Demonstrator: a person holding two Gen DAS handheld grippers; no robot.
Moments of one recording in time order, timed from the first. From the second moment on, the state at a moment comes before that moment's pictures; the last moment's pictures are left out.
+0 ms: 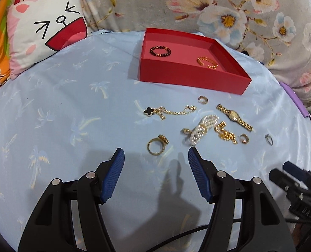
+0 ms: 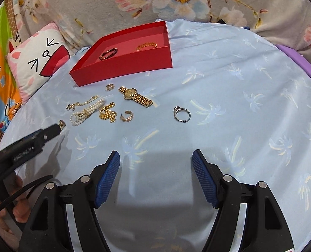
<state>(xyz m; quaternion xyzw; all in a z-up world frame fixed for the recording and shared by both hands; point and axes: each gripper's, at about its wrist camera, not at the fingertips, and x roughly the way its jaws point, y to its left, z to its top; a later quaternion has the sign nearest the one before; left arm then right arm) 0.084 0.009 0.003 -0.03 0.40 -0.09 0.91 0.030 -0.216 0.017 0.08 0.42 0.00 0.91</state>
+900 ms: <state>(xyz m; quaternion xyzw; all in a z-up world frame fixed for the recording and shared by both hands) 0.099 0.032 0.000 -0.05 0.41 -0.09 0.91 0.149 -0.178 0.014 0.01 0.43 0.05 0.90</state>
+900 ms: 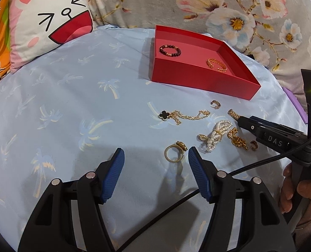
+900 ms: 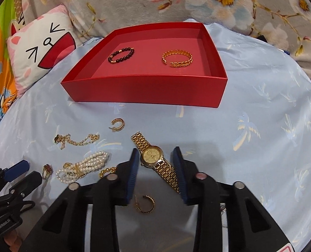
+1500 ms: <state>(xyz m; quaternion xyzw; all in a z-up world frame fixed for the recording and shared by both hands) 0.114 -0.014 0.016 -0.01 0.40 -0.17 0.90 0.091 -0.221 0.014 0.09 0.42 0.01 0.90</state>
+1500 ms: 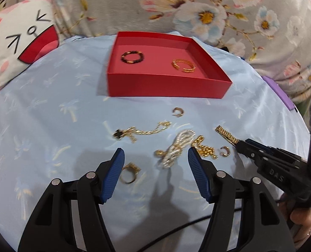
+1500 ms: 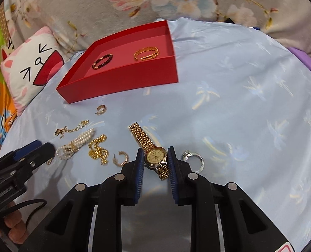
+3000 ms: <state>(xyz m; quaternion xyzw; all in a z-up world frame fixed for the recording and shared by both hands) 0.108 0.004 0.097 -0.04 0.35 -0.19 0.92 0.063 -0.230 0.110 0.11 0.32 0.03 0.94</state>
